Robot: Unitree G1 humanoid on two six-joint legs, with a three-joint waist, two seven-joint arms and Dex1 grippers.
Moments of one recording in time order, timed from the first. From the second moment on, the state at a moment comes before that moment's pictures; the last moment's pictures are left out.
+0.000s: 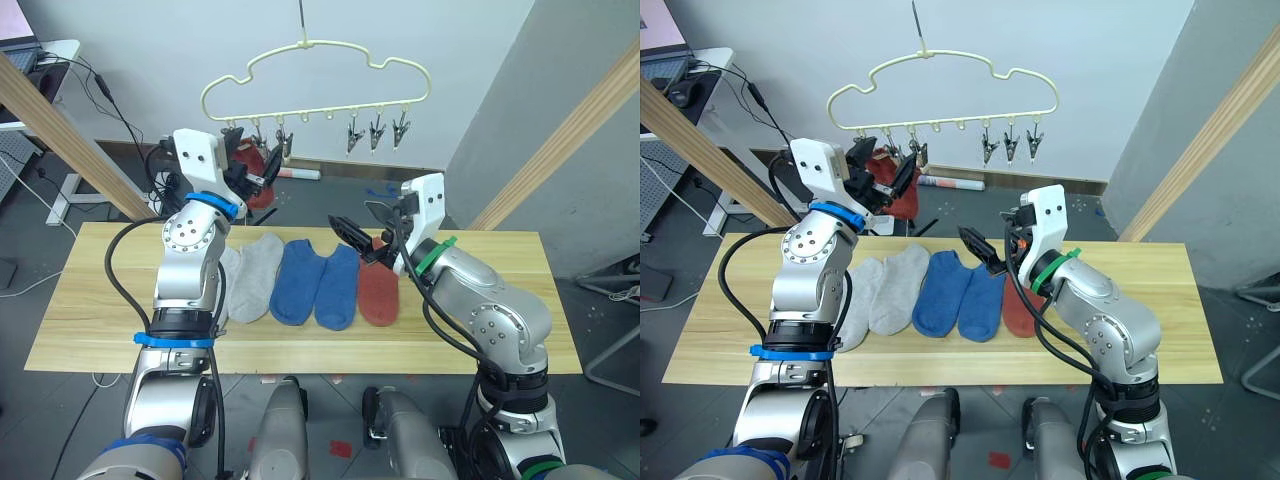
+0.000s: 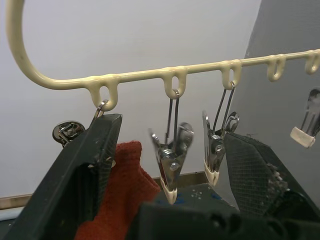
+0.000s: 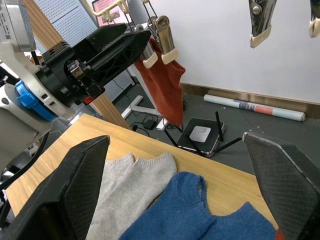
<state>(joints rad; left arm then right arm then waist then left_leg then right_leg) -0.68 0.35 0.13 0.23 -0.18 0.05 -0.36 -0.50 -0.09 0.02 -0.45 0.54 0.93 0.21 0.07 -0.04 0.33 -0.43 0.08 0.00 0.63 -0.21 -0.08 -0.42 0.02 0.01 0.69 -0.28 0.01</state>
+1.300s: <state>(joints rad) -0.73 0.33 0.12 0.32 -0.20 0.03 -0.36 -0.50 -0.09 0.02 -0.45 0.54 0.93 0.21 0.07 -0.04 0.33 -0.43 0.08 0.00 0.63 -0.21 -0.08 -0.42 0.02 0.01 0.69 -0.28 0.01</state>
